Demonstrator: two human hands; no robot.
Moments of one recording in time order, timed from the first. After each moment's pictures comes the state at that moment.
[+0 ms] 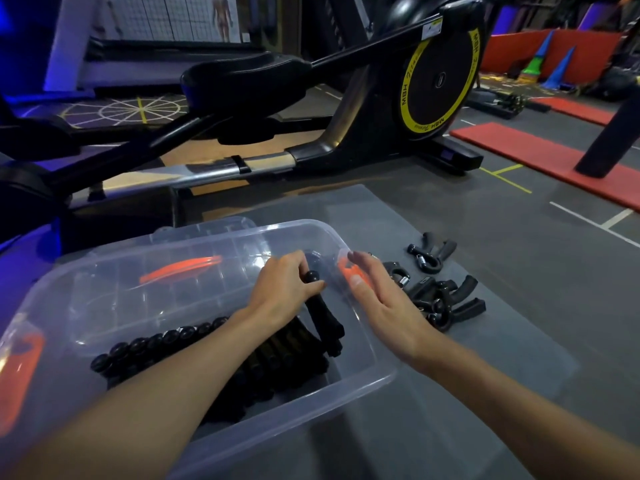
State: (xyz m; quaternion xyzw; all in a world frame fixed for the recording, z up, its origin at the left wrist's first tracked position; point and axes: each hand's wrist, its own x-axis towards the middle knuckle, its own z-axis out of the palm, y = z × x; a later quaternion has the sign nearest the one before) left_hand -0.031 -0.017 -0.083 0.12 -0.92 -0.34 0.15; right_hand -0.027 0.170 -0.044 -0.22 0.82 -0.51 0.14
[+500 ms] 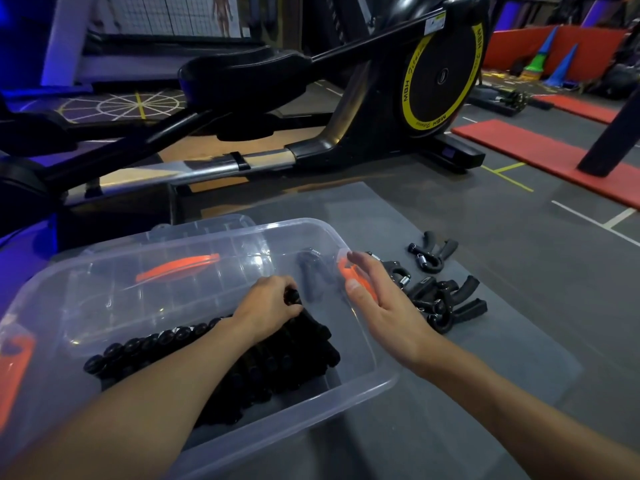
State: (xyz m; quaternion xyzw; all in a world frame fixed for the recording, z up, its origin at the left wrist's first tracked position) left_hand -0.034 -0.048 -0.131 0.09 -0.95 -0.31 0.03; right_hand -0.031 0.171 -0.049 -0.23 0.80 -0.53 0.15
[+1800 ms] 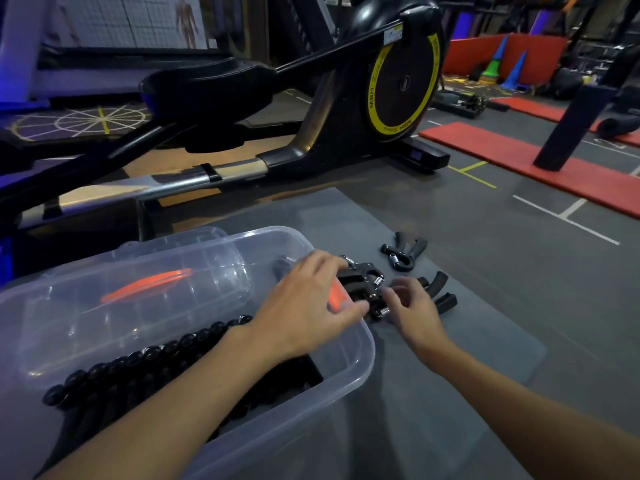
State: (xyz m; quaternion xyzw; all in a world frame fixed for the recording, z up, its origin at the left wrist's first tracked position) left_hand -0.008 0.041 -0.042 -0.11 -0.95 -0.28 0.10; right_hand -0.083 0.235 -0.114 0.01 0.83 -0.55 -0.01
